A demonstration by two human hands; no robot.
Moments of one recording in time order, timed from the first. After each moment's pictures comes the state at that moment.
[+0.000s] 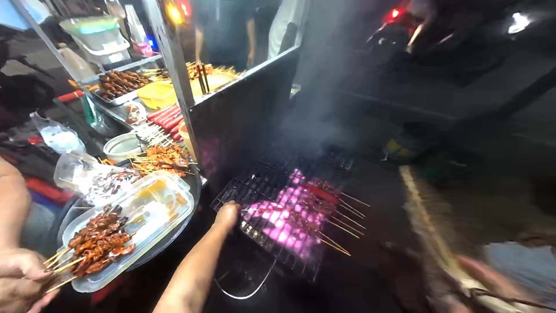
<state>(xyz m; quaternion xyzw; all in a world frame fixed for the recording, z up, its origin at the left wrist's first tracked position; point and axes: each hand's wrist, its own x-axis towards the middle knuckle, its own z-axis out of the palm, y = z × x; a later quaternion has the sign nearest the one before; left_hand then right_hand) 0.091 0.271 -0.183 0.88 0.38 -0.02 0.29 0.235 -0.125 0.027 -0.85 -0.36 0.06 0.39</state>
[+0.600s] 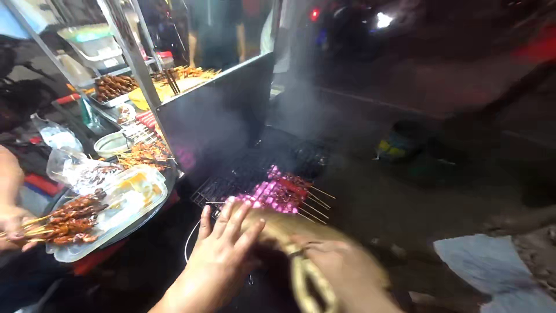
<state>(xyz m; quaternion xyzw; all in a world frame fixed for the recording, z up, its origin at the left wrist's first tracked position) 0.050 0.053 -0.004 0.95 0.18 0.27 0.04 0.252 -0.102 -0.005 -0.72 -0.65 -0.04 0.21</state>
